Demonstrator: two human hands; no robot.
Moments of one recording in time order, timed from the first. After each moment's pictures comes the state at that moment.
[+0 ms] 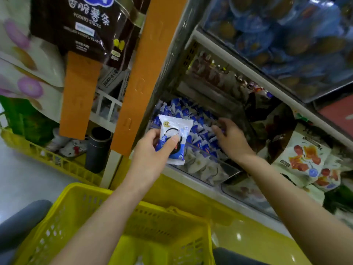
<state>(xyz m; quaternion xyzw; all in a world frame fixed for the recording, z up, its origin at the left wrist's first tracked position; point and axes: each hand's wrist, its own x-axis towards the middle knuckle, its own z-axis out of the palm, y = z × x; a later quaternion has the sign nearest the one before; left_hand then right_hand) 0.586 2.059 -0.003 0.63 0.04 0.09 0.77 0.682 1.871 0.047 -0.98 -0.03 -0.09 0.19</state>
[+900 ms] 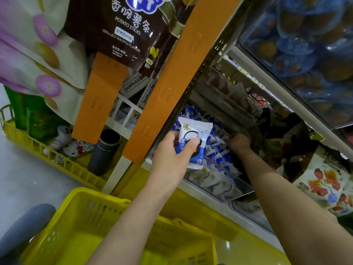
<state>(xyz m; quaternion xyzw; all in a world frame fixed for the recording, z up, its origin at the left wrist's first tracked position) 0.600 2.069 0.001 0.57 0.04 0.07 0.82 0.770 1.864 0.024 -0.98 0.14 -0.06 0.08</state>
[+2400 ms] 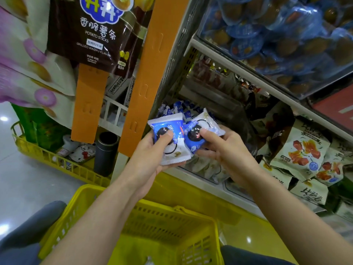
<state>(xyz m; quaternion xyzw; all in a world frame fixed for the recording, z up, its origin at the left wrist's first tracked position) 0.572 2.072 0.005 0.45 -0.02 -0.03 0.89 0.601 1.918 0.069 -0.77 -0.05 0.09 0.63</state>
